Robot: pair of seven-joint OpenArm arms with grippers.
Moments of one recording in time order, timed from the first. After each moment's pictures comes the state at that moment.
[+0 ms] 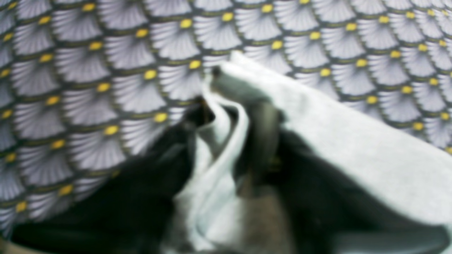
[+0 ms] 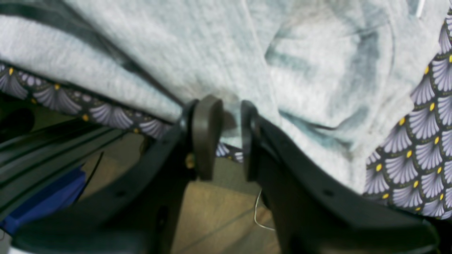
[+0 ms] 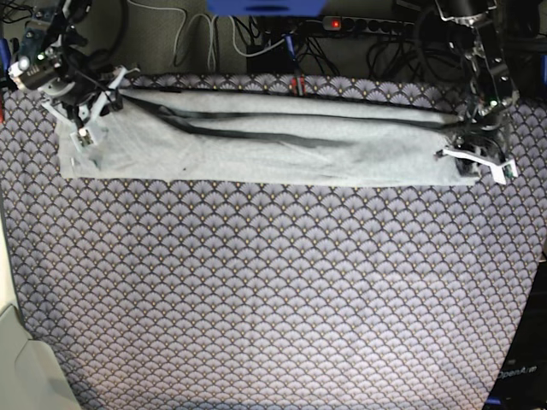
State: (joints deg) left arm 11.2 -10.4 -25.1 80.9 -20.9 -3.2 28.0; right arm -24.0 6.0 28.4 111.1 16.5 39.9 -64.8
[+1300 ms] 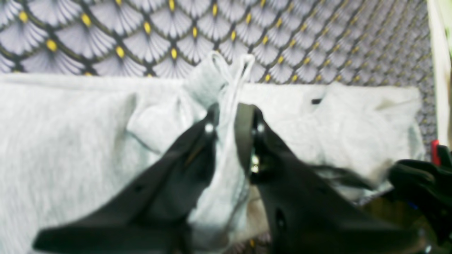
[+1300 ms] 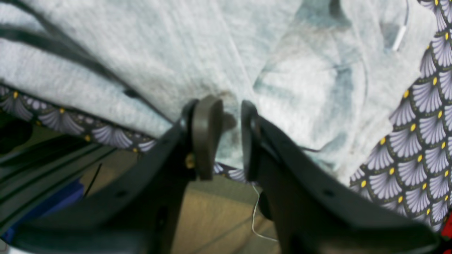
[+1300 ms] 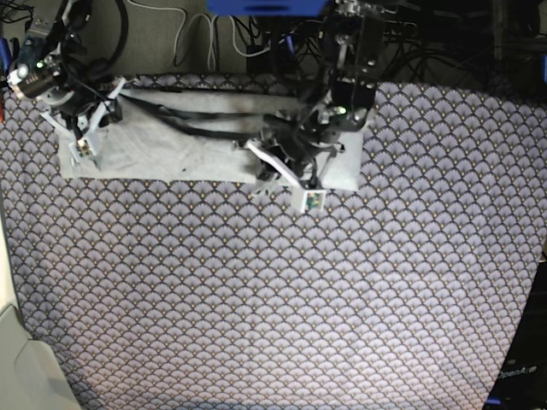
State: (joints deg) left arm 9.3 7.7 12.4 97.1 -17.6 -0.1 46.0; right arm -21.5 6.1 28.3 111.0 16.5 39.9 -64.9
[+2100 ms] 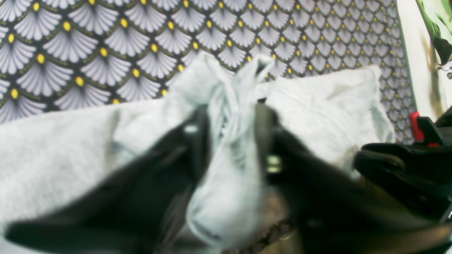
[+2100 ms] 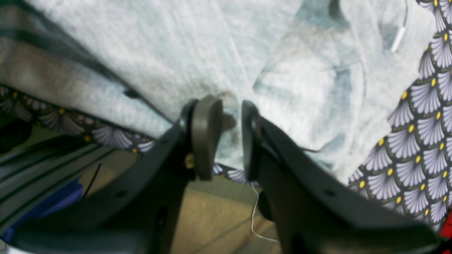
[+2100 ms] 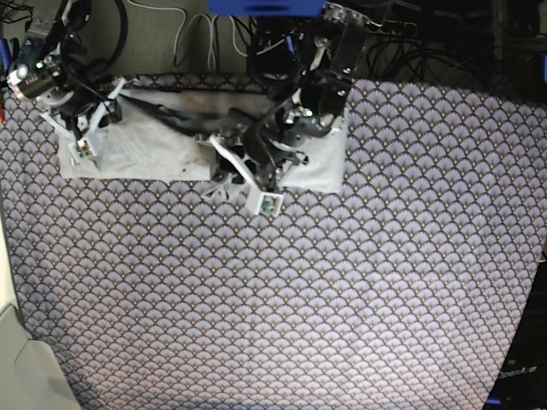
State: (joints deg) left arm 7.4 7.7 21.3 95.4 -18.3 -0.6 42.7; right arm -21.5 6.3 28.2 111.0 16.5 39.9 -64.8
